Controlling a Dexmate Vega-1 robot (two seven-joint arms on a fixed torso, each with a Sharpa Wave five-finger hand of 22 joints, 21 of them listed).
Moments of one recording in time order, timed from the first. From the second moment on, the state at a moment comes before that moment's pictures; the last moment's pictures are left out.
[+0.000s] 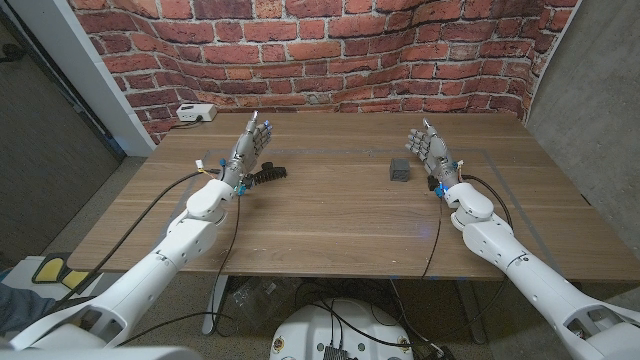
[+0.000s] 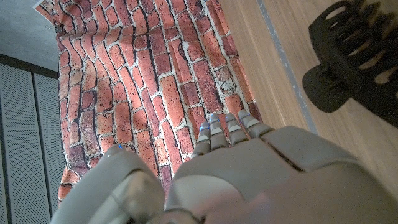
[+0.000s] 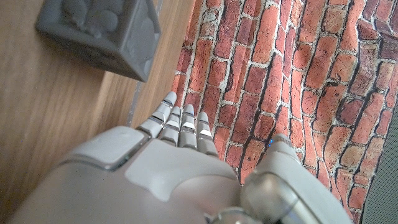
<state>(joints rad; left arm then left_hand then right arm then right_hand) 0.88 0.57 0.36 -1.39 -0.60 -0.33 -0.02 0.27 -0.06 0.07 0.11 0.26 0.09 0.05 0.20 0.18 0.17 0.02 0.22 0.19 0.06 0.01 0.19 0.18 0.01 -0.02 0.22 0.18 -0.87 -0.51 -0.37 -1.33 0.63 0.32 -0.01 0.20 0.00 0.23 -0.07 0.19 0.19 0.13 0.20 0.18 0.21 0.15 0.21 0.18 0.09 0.11 0.19 0.18 0.12 -0.01 0.49 0.17</state>
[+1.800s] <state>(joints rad) 0.99 0.74 0.31 -1.59 -0.04 -0.24 0.39 0.48 -0.03 0.11 0.02 0.25 0.31 0.02 0.24 0.18 0.40 -0.05 0.25 0.19 0.30 -0.04 0.21 0.18 0.23 0.01 0.24 0.18 -0.95 -0.55 -0.35 -1.45 0.62 0.28 -0.09 0.21 0.01 0.24 -0.08 0.19 0.19 0.12 0.20 0.18 0.22 0.15 0.21 0.18 0.09 0.11 0.19 0.18 0.13 0.00 0.47 0.17</state>
